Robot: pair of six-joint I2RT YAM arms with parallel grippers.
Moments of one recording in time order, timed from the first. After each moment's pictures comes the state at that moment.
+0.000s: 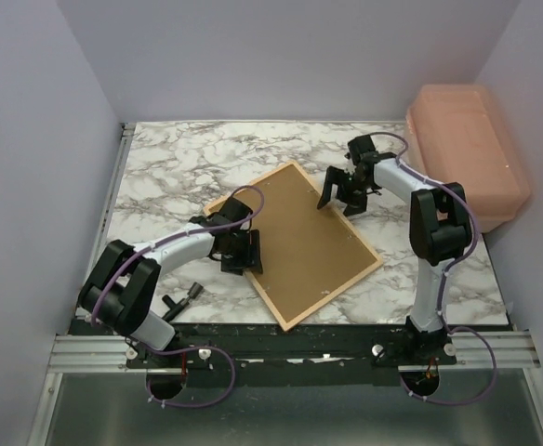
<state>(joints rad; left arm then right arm) -0.54 1.52 0.82 -0.47 0.23 -0.60 0.26 2.02 1.46 -0.67 -0.30 0.46</state>
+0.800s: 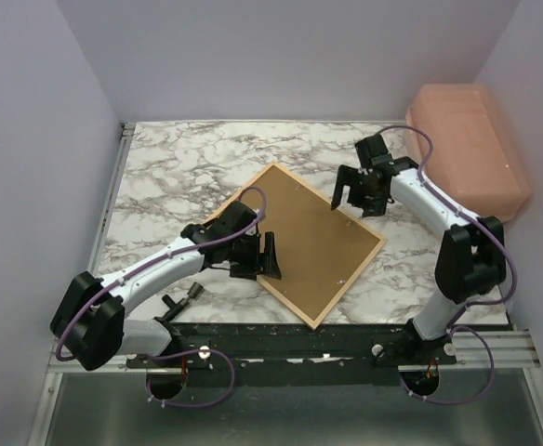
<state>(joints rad) -0.71 1.31 0.80 -0.53 0.33 -0.71 0.32 1.76 1.41 -0.76 0.00 0.50</state>
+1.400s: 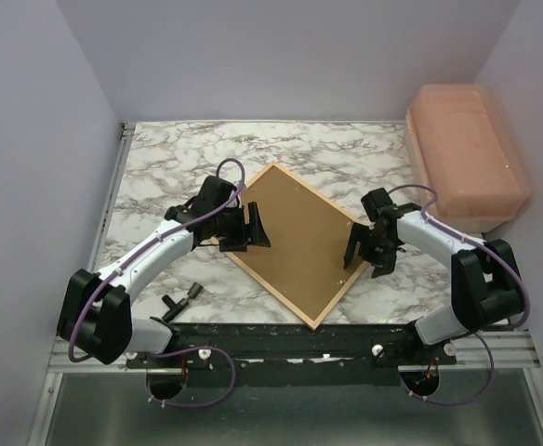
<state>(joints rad) -0.50 1.33 0.93 -0.52 0.38 -0.63 0.32 1.49 0.86 -0.80 -0.07 0.64</state>
